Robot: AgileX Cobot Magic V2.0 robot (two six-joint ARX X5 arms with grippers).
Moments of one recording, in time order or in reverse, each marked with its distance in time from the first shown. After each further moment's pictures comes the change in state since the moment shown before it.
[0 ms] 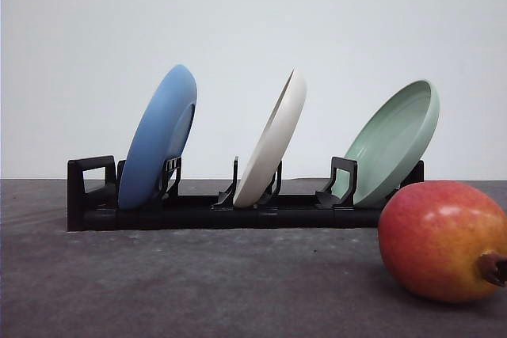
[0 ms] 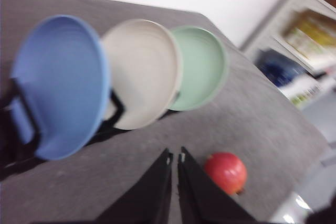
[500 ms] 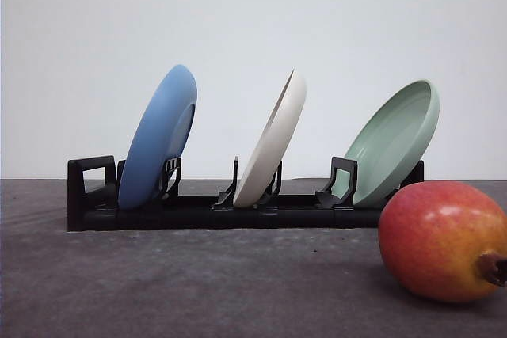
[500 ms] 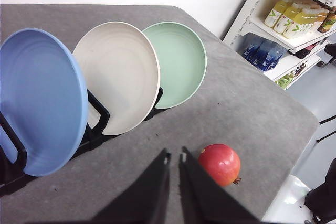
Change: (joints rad) left_arx 0.000 0.012 0.008 0.003 0.064 0.100; right_arx 0.000 0.010 0.007 0.010 -0.050 -0.053
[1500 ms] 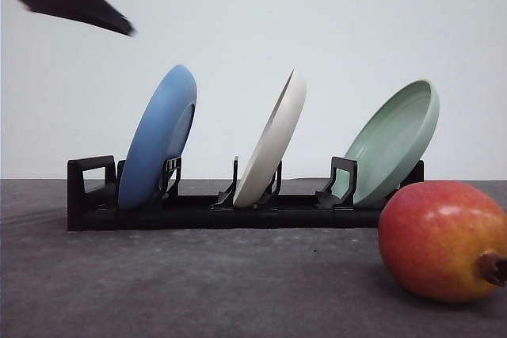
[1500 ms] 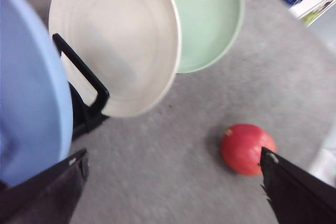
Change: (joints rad) left_arx -0.334 0.525 0.204 0.061 -0.307 -0.012; right_arx 0.000 0.000 0.000 -0.014 0.003 -0.002
